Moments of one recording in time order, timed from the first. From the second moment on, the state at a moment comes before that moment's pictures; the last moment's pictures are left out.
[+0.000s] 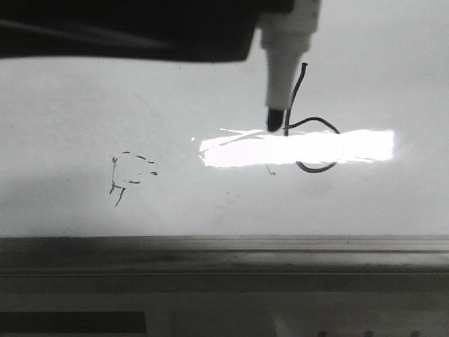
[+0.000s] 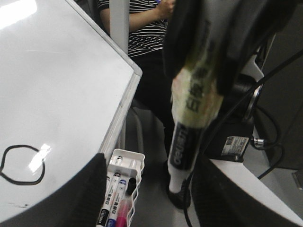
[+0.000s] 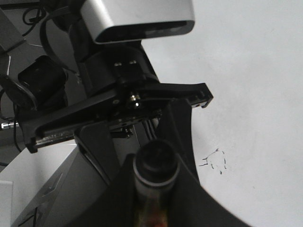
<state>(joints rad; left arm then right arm) -0.74 1.08 -0.57 -1.74 0.78 1.91 1.07 0.83 -0.85 0.21 0.48 -0.33</state>
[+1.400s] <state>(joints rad) -0.74 1.09 -0.57 -1.73 0.87 1.93 1.07 0.89 -0.85 0.26 0.44 -0.34</state>
